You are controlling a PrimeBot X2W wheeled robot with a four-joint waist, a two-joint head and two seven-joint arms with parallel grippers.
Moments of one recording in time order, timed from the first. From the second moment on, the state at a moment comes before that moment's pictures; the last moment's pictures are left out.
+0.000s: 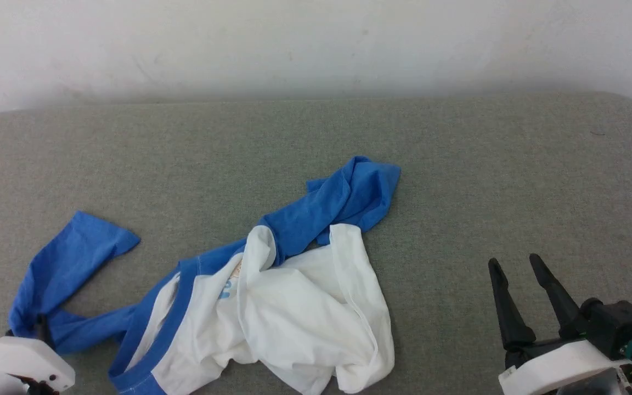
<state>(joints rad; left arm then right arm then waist) -0.12 0.70 -0.45 0.44 -1.24 0.35 -0.18 0.12 -0.05 0.03 -0.10 0.22 0.13 -0.07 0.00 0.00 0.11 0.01</state>
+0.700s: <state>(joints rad) 0.05 0.46 -0.26 -0.06 -0.51 0.28 -0.26 0.07 -0.05 0.03 -0.01 0.22 0.13 0.01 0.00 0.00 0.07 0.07</state>
